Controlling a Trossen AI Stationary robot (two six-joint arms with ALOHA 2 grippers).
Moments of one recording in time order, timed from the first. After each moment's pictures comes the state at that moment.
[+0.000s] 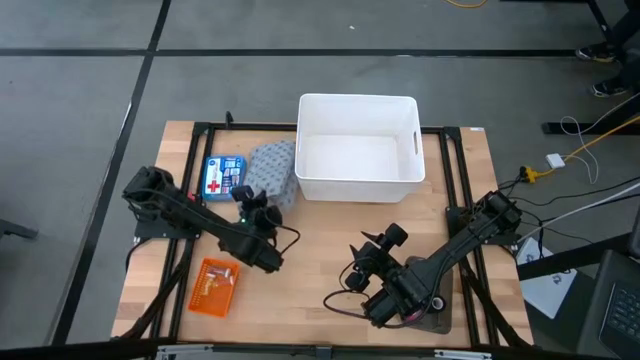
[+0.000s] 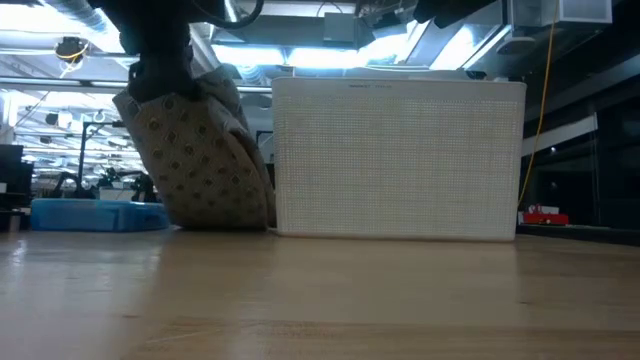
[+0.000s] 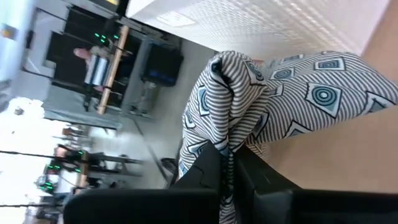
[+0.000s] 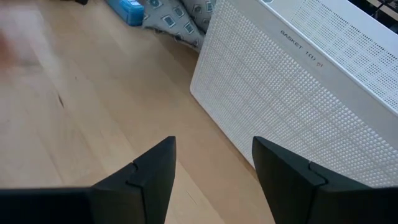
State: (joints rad) left arm -0.42 1.66 1.24 -1.51 -1.08 -0.95; right arm 0.69 1.92 1.66 -1.33 1.03 1.23
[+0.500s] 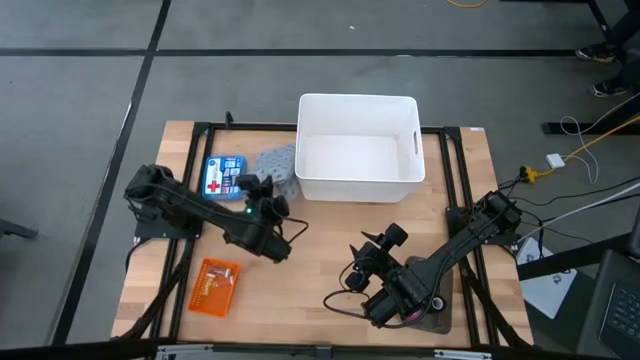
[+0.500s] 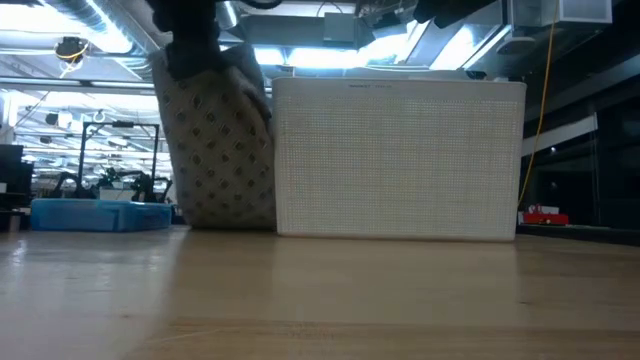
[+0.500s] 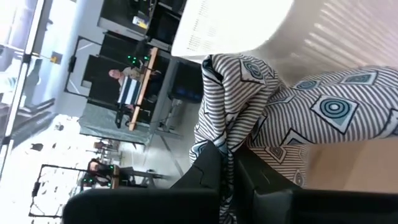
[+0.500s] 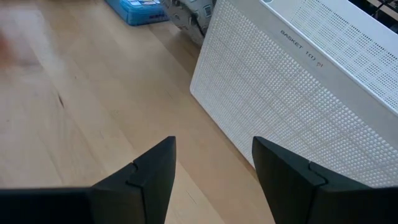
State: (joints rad) left arm -0.34 1.66 1.36 -1.57 -1.23 -0.82; right arm 0.69 1.92 1.66 -1.33 1.03 1.23
